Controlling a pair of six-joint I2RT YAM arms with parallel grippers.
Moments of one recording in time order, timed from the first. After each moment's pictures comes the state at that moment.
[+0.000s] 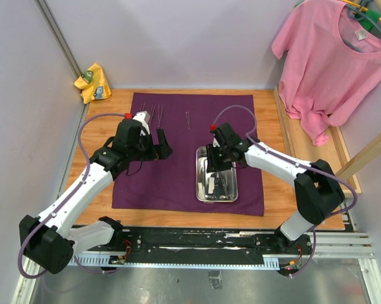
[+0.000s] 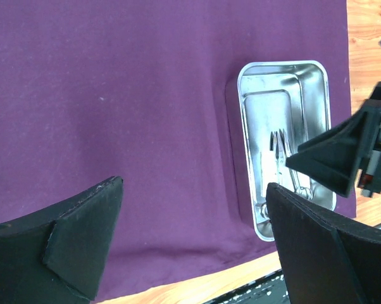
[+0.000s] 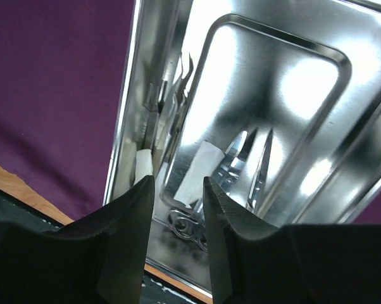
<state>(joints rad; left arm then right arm) -0.45 1.09 0.94 -0.50 0.04 -0.50 0.66 1.56 1.07 -0.54 -0.13 0.44</state>
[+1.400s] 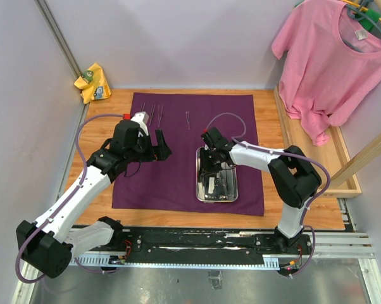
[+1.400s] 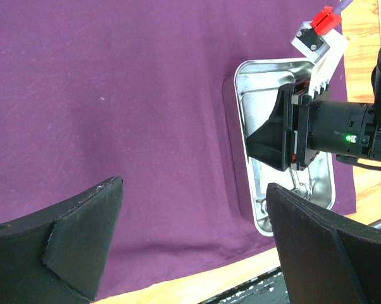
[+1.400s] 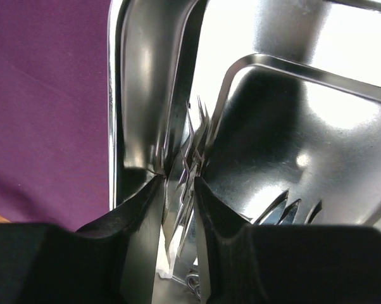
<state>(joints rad) -0.45 1.05 0.93 -0.51 0.05 -0.48 0.70 1.82 1.13 -0.40 -0.14 0.58</state>
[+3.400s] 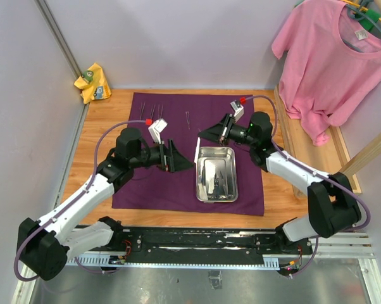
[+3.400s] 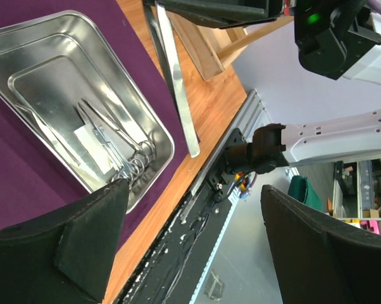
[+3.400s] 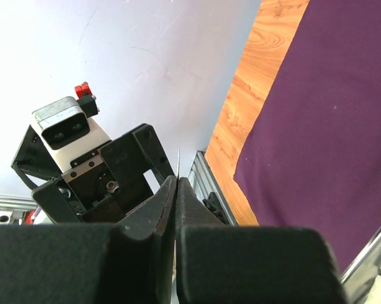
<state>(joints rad) -0.52 1.02 0.76 -0.06 0.64 -0.66 0.44 1.43 0.85 0.51 -0.72 1.13</state>
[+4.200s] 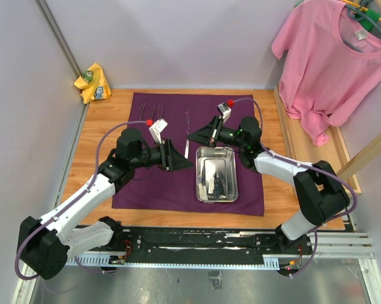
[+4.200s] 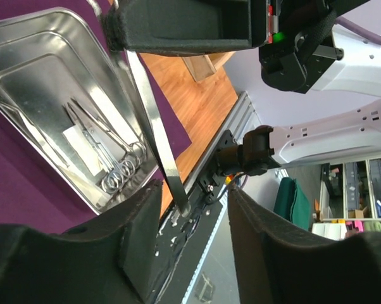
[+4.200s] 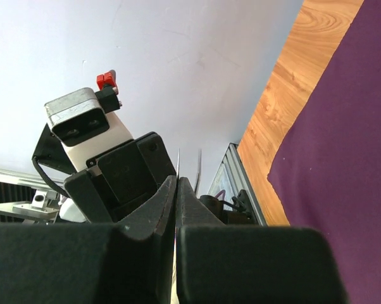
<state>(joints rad) -0.53 1.03 0.74 -0.01 0.65 -0.72 0.53 1.56 0.85 0.78 -0.72 1.30</state>
